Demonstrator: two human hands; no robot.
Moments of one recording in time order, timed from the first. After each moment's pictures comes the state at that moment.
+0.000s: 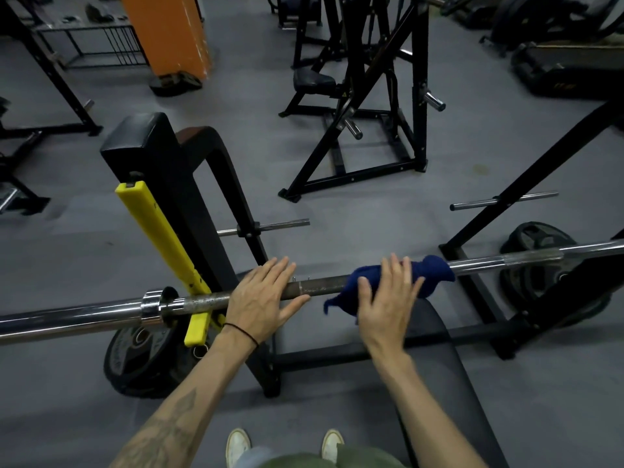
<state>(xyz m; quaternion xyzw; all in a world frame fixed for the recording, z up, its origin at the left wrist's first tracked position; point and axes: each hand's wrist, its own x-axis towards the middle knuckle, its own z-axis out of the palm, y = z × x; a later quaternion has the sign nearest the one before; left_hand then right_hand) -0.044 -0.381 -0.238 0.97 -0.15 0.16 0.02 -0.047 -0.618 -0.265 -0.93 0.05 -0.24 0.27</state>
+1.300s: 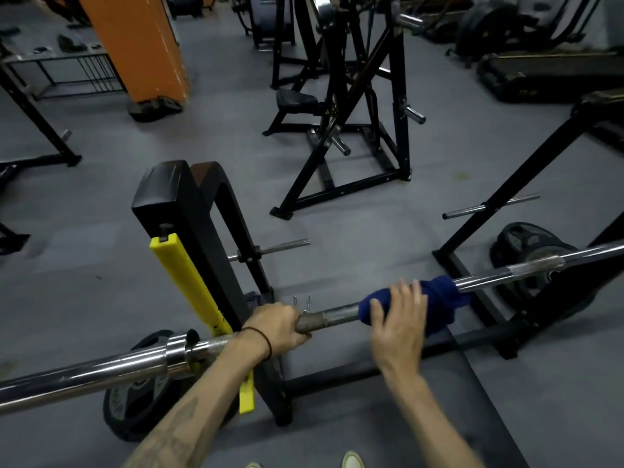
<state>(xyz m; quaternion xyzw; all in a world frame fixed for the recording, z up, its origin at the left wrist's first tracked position) -0.003 -0.360 -0.204 0.97 -0.19 -0.18 0.05 -0.050 -0.594 -0.258 -0.93 0.10 -0.25 0.24</state>
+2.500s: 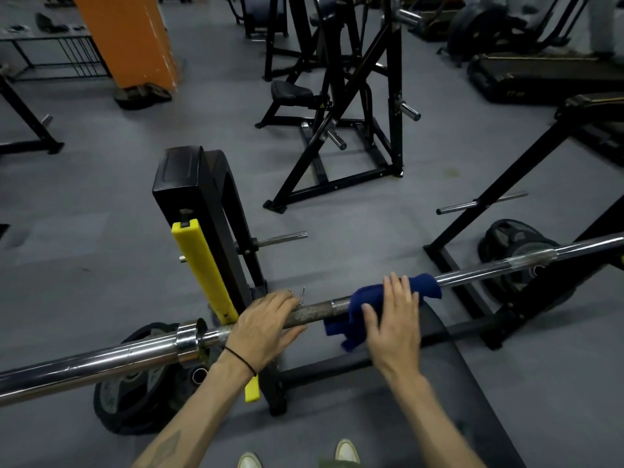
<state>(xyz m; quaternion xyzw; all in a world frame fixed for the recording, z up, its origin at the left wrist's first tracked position) -0.036 -0.312 -0.237 0.94 -0.28 0.18 0.11 -0.068 -0.573 -0.256 -0.95 0.06 -0.21 0.22</state>
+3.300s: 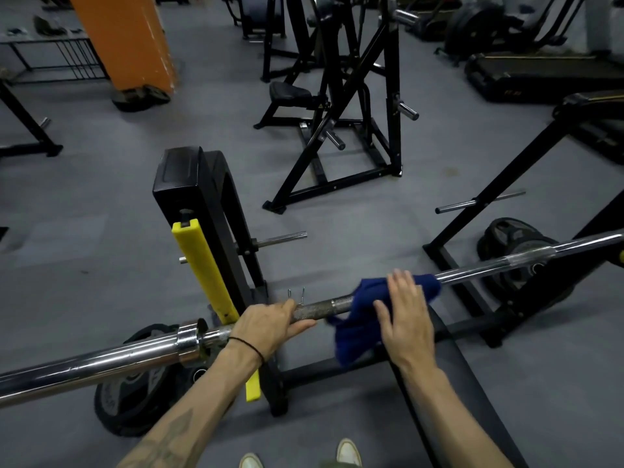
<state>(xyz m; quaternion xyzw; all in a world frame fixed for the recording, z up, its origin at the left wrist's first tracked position) -0.029 -0.324 -0.225 0.97 -0.23 0.06 0.01 -0.063 -0.604 -0.258 -0.96 0.00 -0.21 0.20</state>
